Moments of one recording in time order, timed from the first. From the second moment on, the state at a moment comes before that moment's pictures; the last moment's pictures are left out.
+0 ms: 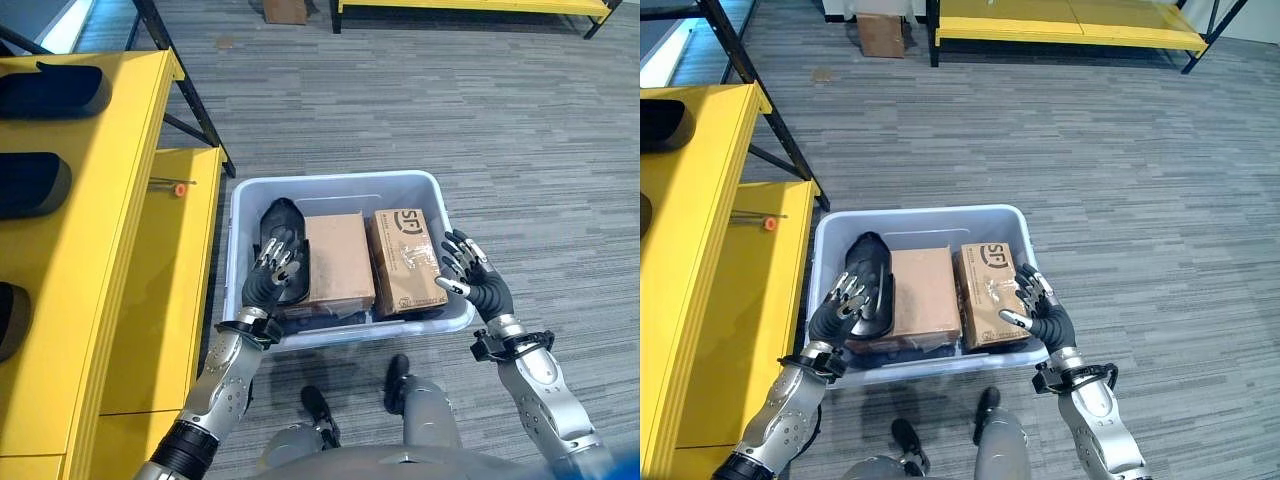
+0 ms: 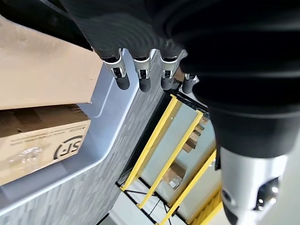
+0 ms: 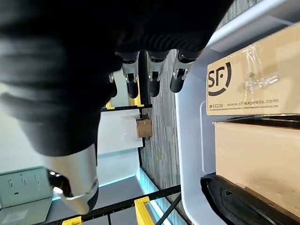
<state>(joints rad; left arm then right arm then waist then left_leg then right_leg) 0.06 0.38 -0.30 0.08 -0.87 -0.24 -0.05 0.16 -0.45 0.22 -0.05 0.53 -0.22 0.04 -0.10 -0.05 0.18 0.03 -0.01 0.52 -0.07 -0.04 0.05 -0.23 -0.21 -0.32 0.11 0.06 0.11</state>
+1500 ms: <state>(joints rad) -0.15 0.42 -0.24 0.12 -0.50 -0.30 0.12 0.12 -0.48 0.27 -0.09 0.56 -0.21 0.04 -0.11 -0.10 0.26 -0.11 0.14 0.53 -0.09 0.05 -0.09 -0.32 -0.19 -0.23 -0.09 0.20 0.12</state>
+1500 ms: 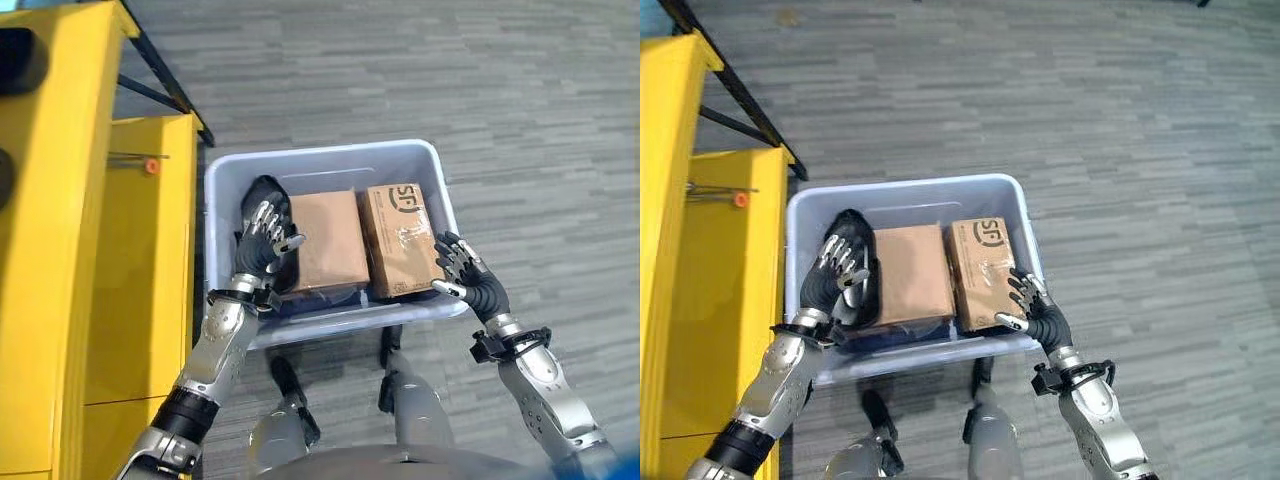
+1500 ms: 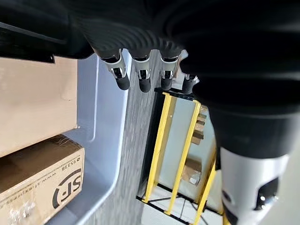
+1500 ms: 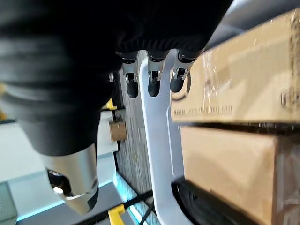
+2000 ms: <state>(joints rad) -0.55 0.46 -0.13 0.30 -0.04 -0.33 0.63 -0.02 -0.49 0.33 -0.18 0.56 -0.29 -0.01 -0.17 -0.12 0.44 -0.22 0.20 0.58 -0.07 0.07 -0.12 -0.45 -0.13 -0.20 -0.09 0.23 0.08</state>
